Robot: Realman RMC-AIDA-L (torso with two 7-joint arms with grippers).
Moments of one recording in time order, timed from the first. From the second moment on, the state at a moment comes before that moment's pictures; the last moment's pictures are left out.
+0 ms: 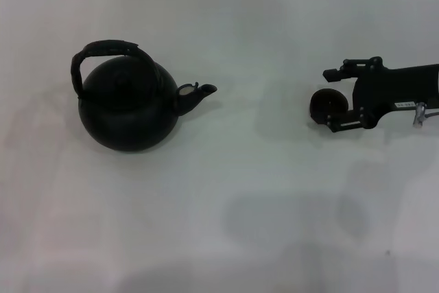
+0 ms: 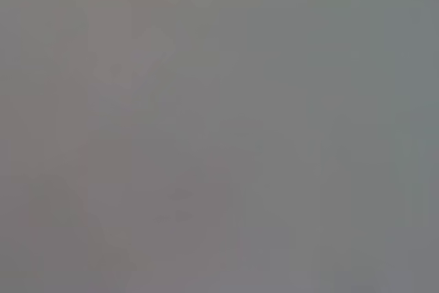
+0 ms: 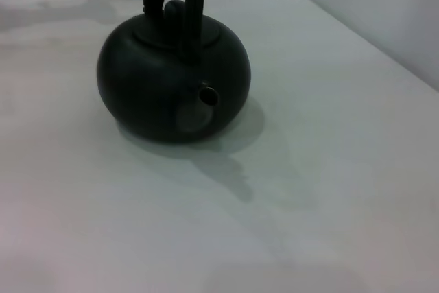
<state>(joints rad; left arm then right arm) -0.11 -2.08 0.70 0.09 0.67 1.63 -0.34 0.43 2.01 1.98 0.82 -1.97 1.26 -1.81</state>
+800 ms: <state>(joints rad) -0.12 -2.08 0.70 0.09 0.67 1.64 -0.34 0.46 2.01 1.95 0.80 -2.05 1.20 -1.79</state>
